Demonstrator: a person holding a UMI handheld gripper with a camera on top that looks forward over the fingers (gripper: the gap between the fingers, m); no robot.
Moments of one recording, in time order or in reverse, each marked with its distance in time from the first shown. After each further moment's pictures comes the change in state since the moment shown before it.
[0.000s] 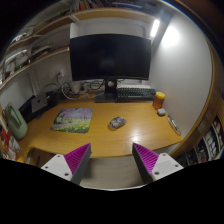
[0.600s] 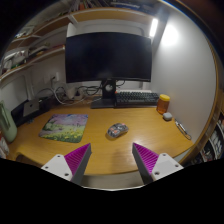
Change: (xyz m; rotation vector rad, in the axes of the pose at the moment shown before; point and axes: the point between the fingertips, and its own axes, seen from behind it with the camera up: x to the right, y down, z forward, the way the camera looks) arm -0.001 0.003 0.108 0.138 0.022 0.017
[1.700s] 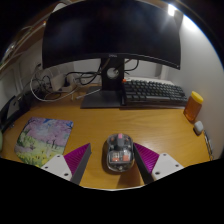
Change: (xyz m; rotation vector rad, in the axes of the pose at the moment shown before) arm -0.009 -0.027 0.239 -0.129 -0.054 -0.035
